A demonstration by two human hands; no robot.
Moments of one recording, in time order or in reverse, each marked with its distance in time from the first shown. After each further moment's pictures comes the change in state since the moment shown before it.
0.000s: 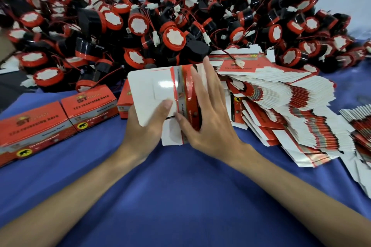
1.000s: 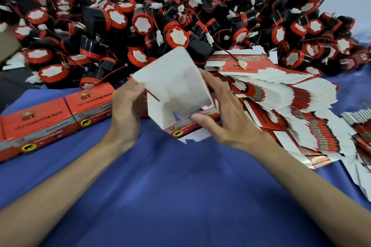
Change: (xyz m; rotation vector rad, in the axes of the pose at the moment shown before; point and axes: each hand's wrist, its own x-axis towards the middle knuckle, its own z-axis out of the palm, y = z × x) left_hand 0.024 0.007 -0.022 -0.109 0.050 -0.016; right_hand 0.008 0.017 -0.031 0.229 -0.191 -0.055
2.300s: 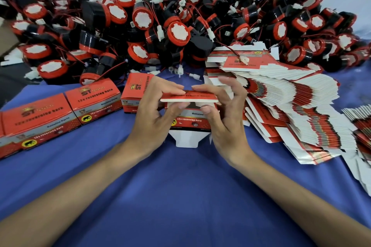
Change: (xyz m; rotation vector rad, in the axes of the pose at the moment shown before) left_hand -0.017 -0.016 0.015 0.502 -0.195 0.379; right_hand -0.019 -0.015 0.033 0.508 0.333 0.185
